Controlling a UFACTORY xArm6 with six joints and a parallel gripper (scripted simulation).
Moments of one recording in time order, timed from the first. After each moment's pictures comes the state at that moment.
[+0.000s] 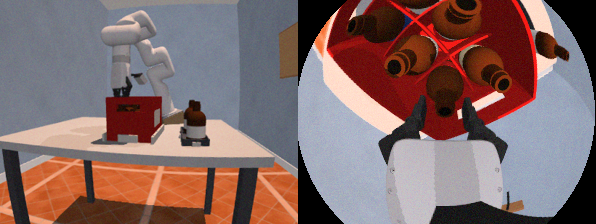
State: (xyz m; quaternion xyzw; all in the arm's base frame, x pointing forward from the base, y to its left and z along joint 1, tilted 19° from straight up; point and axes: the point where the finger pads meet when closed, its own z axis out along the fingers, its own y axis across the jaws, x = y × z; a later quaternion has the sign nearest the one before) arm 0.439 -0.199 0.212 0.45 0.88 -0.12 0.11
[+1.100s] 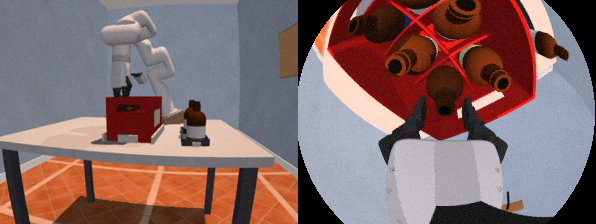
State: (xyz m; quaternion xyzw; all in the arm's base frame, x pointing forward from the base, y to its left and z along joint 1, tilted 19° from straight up) arm 0.439 -0.199 0.213 0.45 0.88 -0.12 0.11
